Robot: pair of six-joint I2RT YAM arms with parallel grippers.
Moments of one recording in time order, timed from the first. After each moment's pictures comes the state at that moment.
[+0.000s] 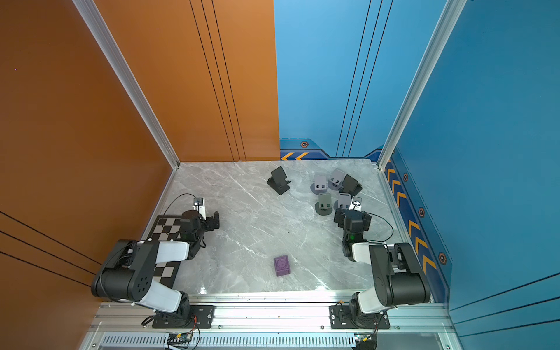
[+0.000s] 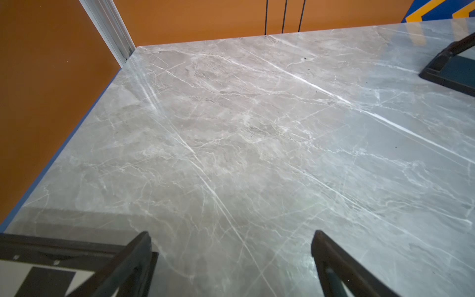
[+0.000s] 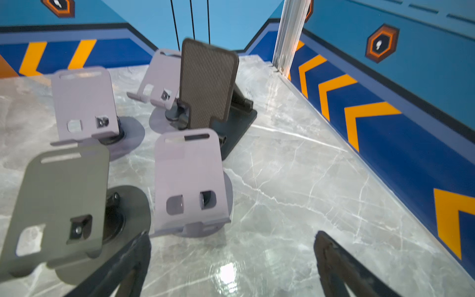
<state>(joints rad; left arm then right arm) -0.06 1.53 0.40 0.68 -0.18 0.00 0.07 1.50 0.39 0.70 0.35 0.09</state>
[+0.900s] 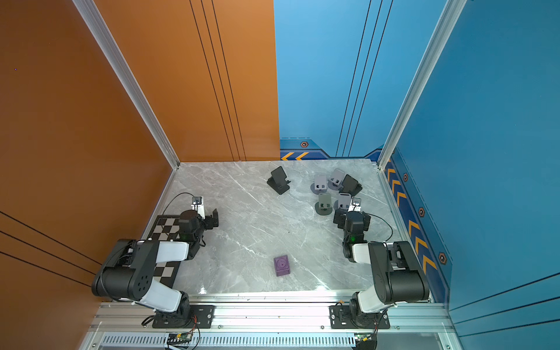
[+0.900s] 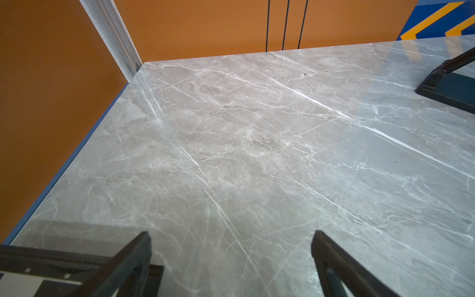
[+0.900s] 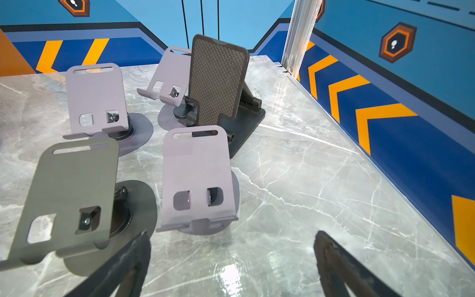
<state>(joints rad) -0.04 1.53 0.40 0.73 -0.17 0.01 0.06 1.51 0.38 0.74 0.30 0.08</state>
